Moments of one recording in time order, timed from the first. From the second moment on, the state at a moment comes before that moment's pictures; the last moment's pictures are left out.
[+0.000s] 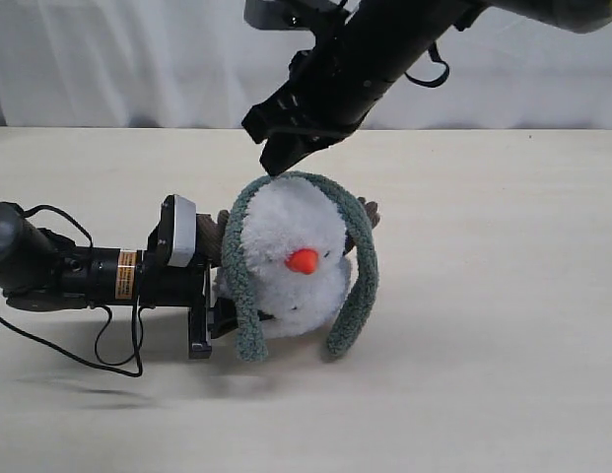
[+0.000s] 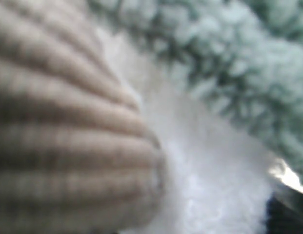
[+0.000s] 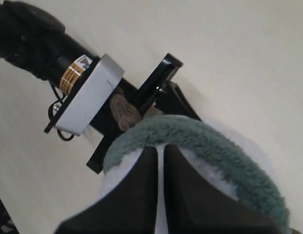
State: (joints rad) left arm -0.21 2.29 -0.96 1.31 -1.21 -0.18; right arm 0.48 1.93 -1.79 0.46 1.14 -0.41
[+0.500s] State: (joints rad) left arm -0.21 2.29 -0.96 1.31 -1.21 -0.18; right arm 0.64 2.11 -1.98 0.12 1.20 -0.23
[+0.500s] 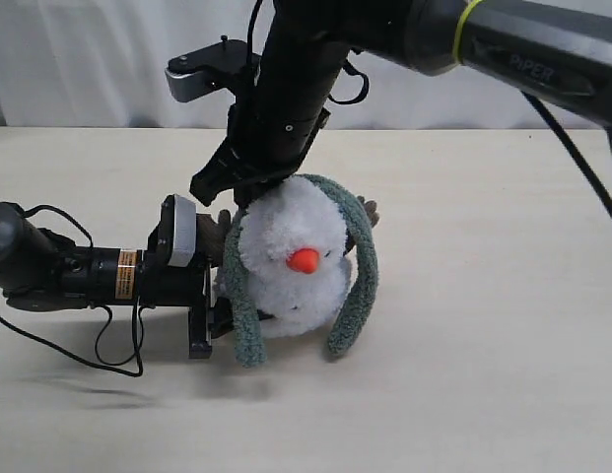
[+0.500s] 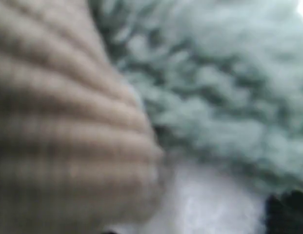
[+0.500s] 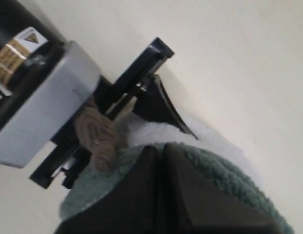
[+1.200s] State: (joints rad) left arm -0.21 2.29 -0.96 1.30 -1.21 -0.18; right arm 0.64 2.03 -2.09 0.17 1.21 -0.33
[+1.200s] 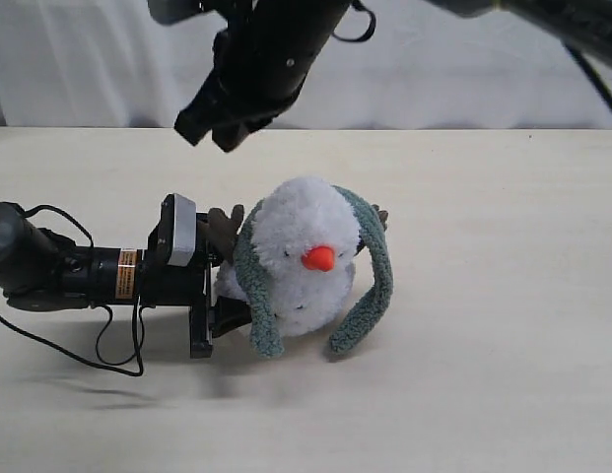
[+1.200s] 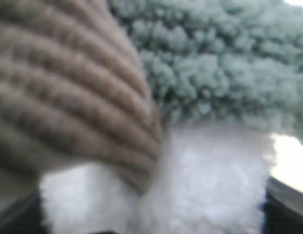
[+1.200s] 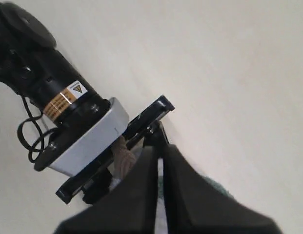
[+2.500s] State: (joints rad) left arm -0.21 2.29 -0.96 1.30 -1.21 -0.18; right arm 0.53 1.62 -0.99 0.03 0.70 -0.12
